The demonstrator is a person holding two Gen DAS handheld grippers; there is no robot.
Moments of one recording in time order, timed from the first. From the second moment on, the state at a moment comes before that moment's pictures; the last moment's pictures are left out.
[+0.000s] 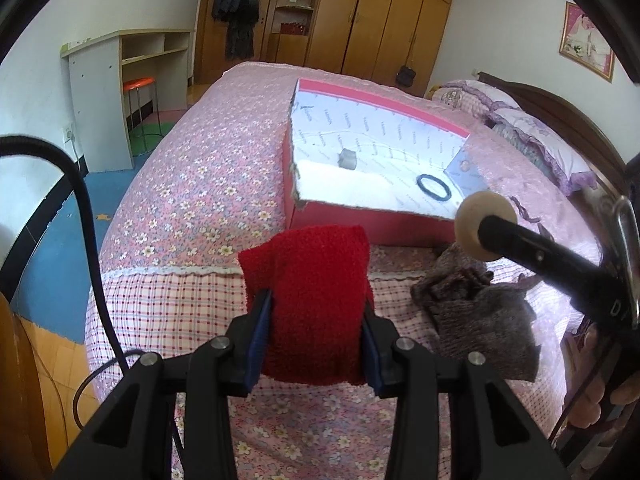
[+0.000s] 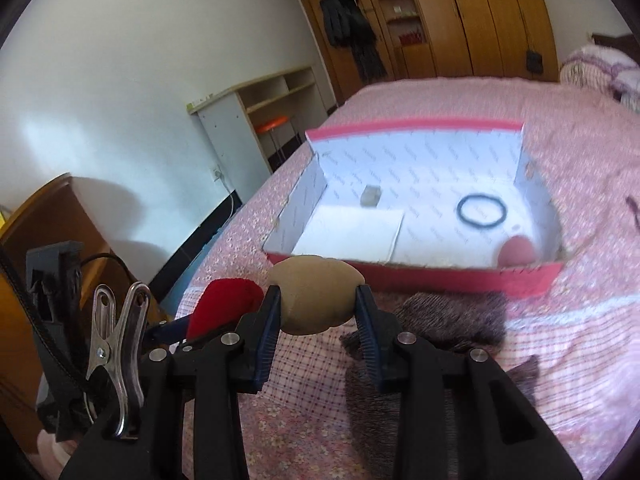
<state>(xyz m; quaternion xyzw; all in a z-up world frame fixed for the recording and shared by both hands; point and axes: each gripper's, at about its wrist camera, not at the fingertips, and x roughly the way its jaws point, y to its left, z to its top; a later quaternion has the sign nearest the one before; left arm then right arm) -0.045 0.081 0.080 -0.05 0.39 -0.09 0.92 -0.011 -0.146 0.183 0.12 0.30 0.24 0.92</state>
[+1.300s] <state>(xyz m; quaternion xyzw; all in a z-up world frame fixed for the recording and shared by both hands) 0.046 0.015 0.117 -0.01 0.36 -0.13 0.92 0.011 -0.233 0.183 0.14 0.29 0.15 0.93</state>
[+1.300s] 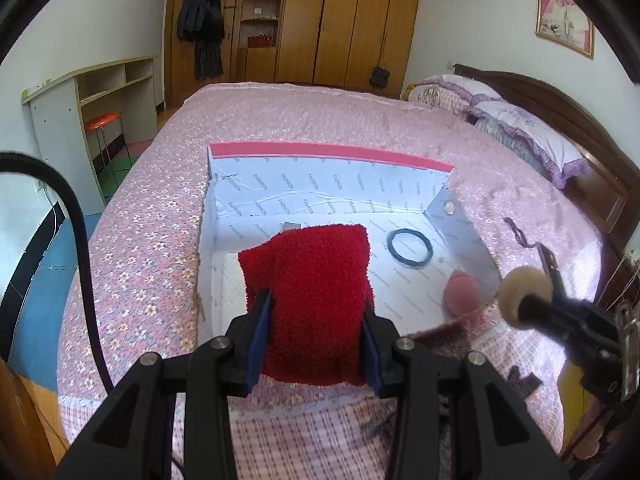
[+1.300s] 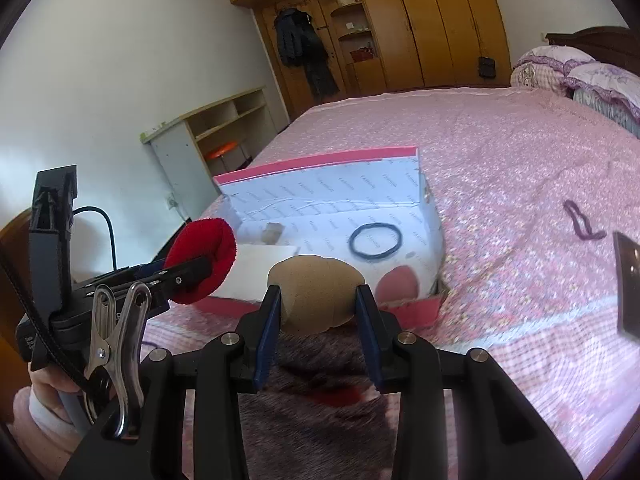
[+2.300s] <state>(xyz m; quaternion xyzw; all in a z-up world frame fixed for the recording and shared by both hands) 0.107 -0.012 0.064 0.02 0.40 -0.09 0.91 0.161 -0.239 0.154 0.05 0.35 0.11 0.93</state>
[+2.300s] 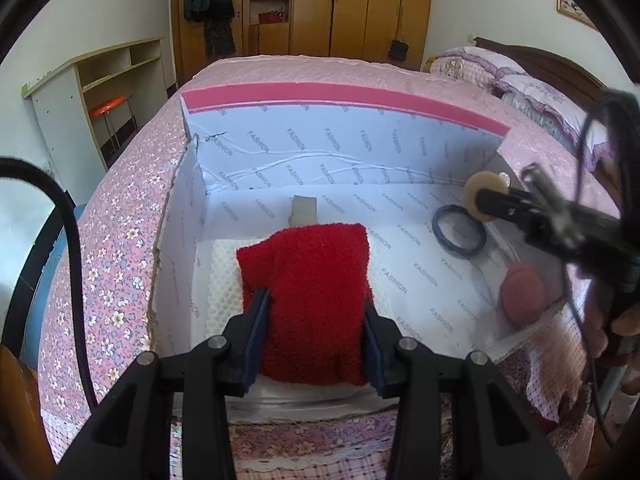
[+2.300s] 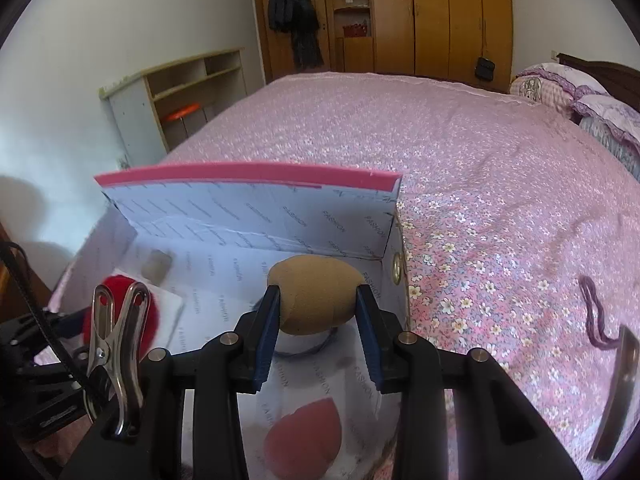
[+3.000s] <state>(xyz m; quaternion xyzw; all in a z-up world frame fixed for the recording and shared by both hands) 0.111 -0.022 0.062 0.02 0.41 -0.08 0.91 0.180 -0.237 0.134 0.03 0.36 0.09 0.93</state>
